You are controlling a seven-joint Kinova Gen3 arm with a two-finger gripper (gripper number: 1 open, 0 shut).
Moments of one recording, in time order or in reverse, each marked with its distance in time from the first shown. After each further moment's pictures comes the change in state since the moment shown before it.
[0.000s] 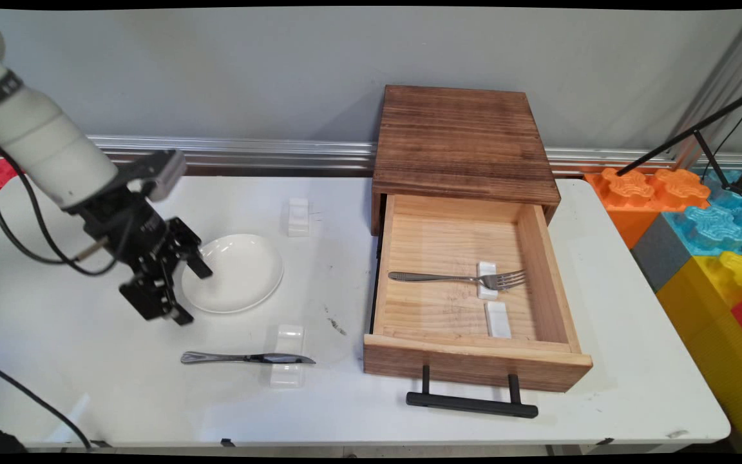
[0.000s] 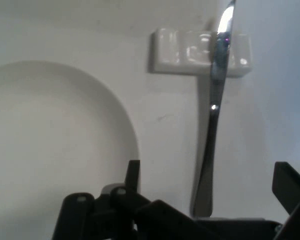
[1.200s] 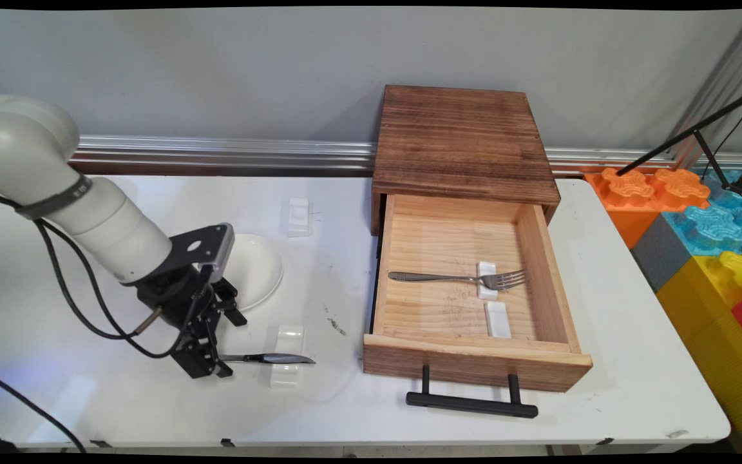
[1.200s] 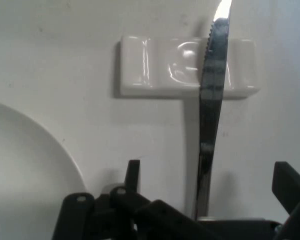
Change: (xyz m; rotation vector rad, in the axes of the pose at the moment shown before) arm 0.016 0.034 0.095 0.039 -0.034 0.035
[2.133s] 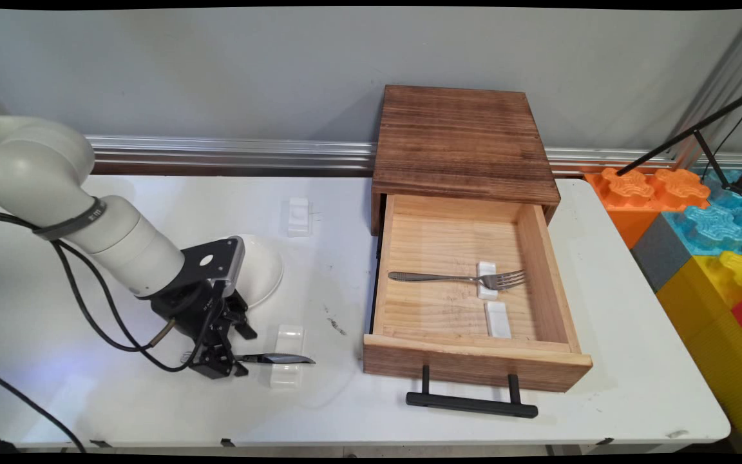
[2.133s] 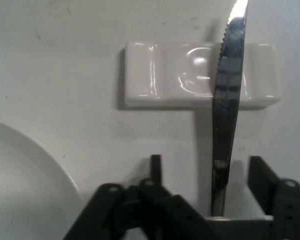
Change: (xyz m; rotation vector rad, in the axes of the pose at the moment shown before) arm 0.002 0.004 0.023 0.035 0.003 0.020
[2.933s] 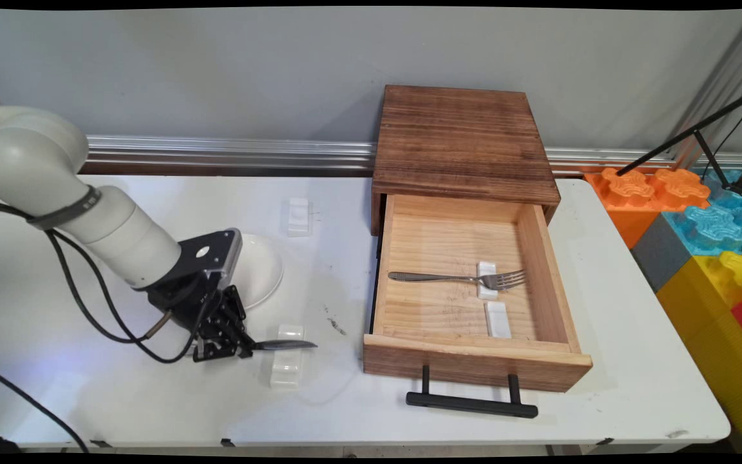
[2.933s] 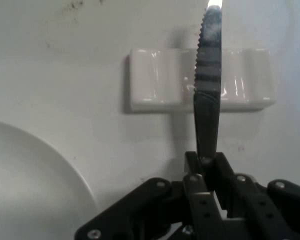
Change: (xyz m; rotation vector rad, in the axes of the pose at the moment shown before) arm 0.002 -0.005 -0.013 -0.003 0.013 0.014
